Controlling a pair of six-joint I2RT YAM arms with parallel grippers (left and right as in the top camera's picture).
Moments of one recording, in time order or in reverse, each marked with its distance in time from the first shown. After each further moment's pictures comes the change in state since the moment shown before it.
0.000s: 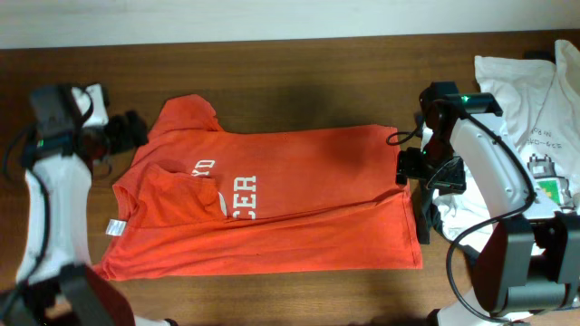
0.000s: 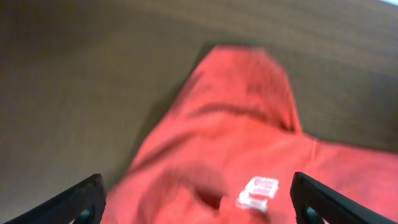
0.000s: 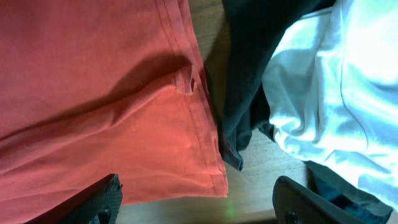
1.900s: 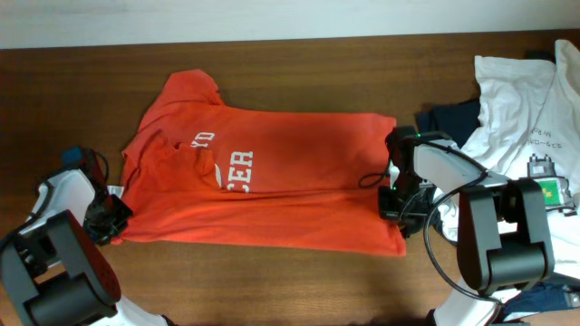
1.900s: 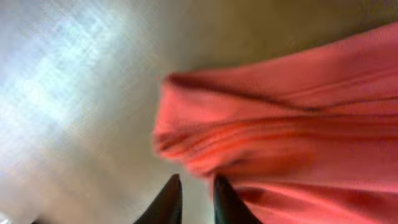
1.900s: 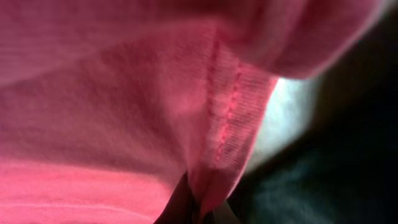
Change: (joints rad) left arm 0.131 0.178 -0.275 -0.262 -0.515 -0.409; right arm 0.094 0.123 -0.324 0.258 -0.056 -0.012
